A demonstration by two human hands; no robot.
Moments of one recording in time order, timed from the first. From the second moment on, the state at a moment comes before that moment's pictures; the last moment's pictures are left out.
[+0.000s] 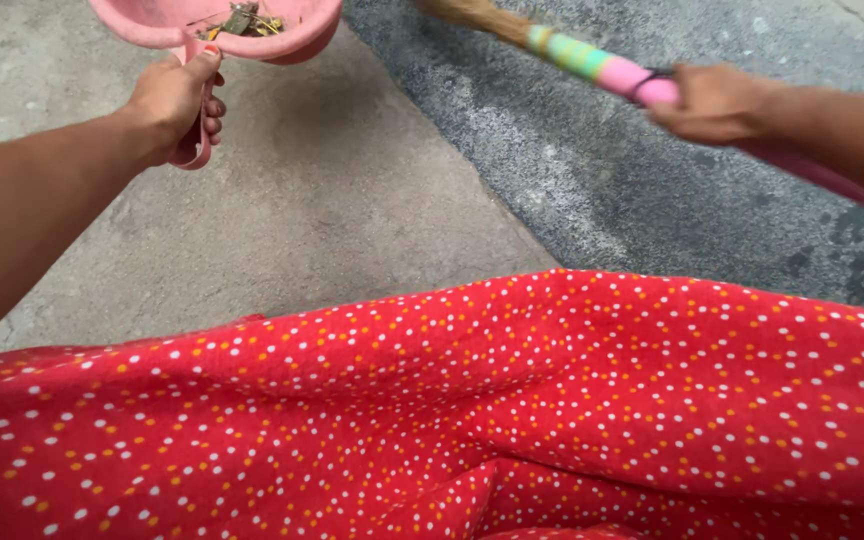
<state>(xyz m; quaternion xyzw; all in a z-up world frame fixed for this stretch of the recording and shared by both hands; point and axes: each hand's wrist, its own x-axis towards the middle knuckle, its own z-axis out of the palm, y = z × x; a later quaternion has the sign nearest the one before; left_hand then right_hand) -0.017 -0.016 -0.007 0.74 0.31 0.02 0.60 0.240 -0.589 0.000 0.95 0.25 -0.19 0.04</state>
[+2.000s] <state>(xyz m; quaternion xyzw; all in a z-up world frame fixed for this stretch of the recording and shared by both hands) 0.064 -0.157 -0.036 0.77 0.33 -0.34 0.43 0.328 -0.738 -0.004 0.93 0.11 -0.31 -0.17</state>
